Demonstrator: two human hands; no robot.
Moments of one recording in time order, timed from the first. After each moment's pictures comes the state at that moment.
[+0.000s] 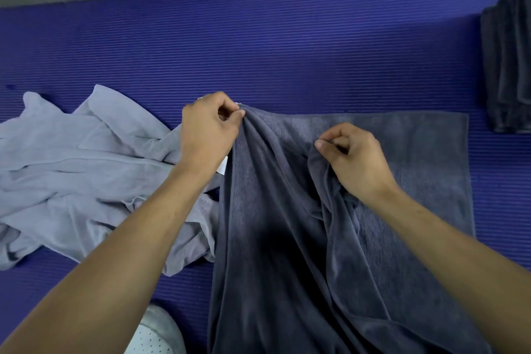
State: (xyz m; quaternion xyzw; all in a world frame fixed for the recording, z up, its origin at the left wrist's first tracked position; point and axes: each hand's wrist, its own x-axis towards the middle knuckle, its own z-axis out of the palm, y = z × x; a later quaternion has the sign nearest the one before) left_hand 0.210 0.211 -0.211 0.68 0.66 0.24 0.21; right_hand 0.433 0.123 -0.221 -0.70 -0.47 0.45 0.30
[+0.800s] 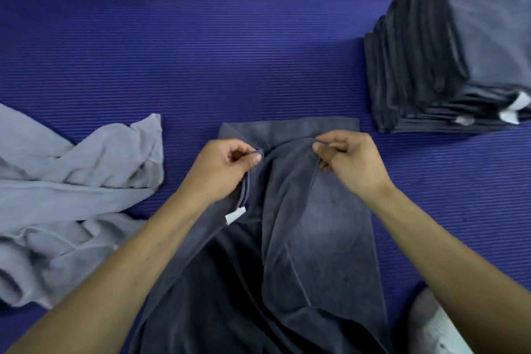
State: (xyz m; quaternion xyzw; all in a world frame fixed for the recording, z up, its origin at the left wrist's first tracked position) left_hand 0.320 0.155 -0.215 0.58 0.57 0.15 0.57; right_hand 0.540 0.093 -0.194 -0.76 -0.38 0.43 0.30
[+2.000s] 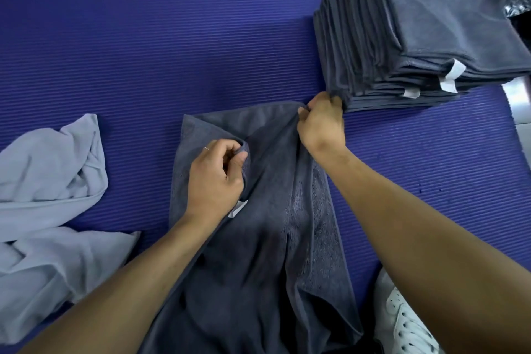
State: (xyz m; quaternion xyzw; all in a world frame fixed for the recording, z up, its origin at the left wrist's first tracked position) left_hand 0.374 0.105 -0.247 0.71 0.54 0.26 0.37; right_hand 0.574 0.120 -0.233 -0.89 -0.37 0.23 0.15
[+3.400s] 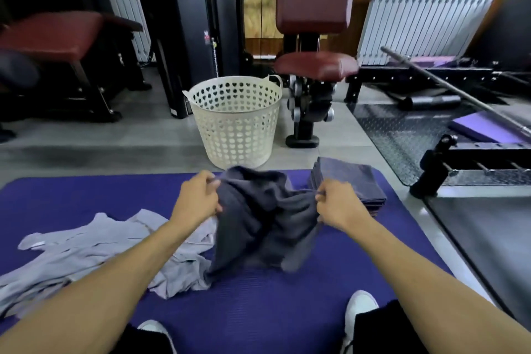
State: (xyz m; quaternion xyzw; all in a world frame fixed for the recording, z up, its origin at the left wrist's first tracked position) left_hand 0.225 -0.025 0.144 0.67 0.61 0.29 0.32; right_hand 0.490 -0.107 0.156 -0.77 -0.58 0.17 0.18
